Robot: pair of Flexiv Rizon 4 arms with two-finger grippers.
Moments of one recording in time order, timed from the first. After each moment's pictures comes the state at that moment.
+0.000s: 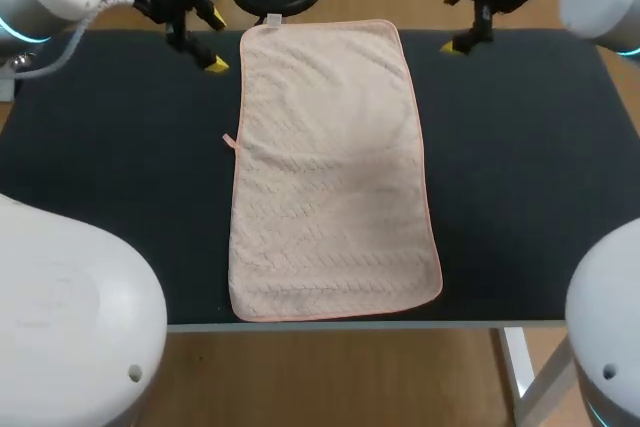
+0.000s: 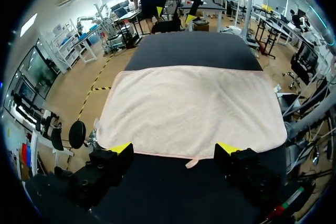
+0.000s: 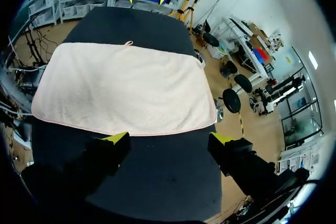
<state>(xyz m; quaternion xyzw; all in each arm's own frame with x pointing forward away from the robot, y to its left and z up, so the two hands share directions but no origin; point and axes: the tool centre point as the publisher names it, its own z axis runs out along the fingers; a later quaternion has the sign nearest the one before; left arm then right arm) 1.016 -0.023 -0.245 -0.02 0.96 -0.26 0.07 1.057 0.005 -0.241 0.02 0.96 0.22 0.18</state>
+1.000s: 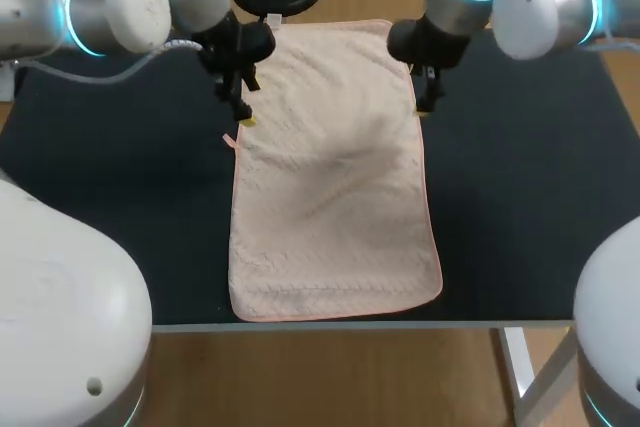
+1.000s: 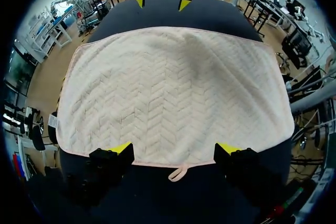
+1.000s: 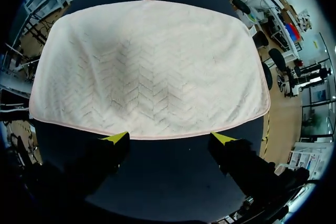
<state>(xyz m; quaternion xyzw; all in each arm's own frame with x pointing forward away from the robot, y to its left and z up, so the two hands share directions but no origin) 1.000 -0.061 -0.357 0.01 0.99 -0.15 0.00 1.027 0.040 -0.363 0.01 0.99 0.07 0.08</state>
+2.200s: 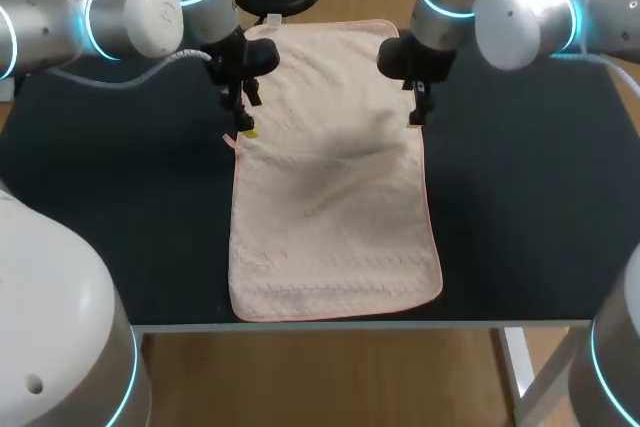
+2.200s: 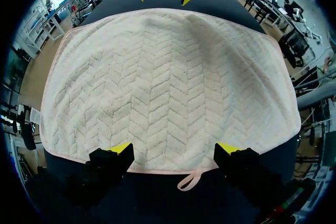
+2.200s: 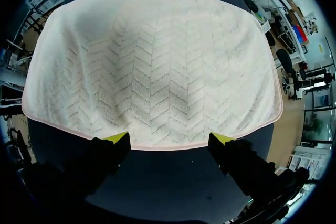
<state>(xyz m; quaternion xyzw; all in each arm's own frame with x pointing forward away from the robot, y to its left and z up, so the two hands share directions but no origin) 1.016 -0.060 -0.401 0.01 0.99 -0.14 -0.04 1.035 0.046 -0.397 -0.01 1.00 0.05 0.07</state>
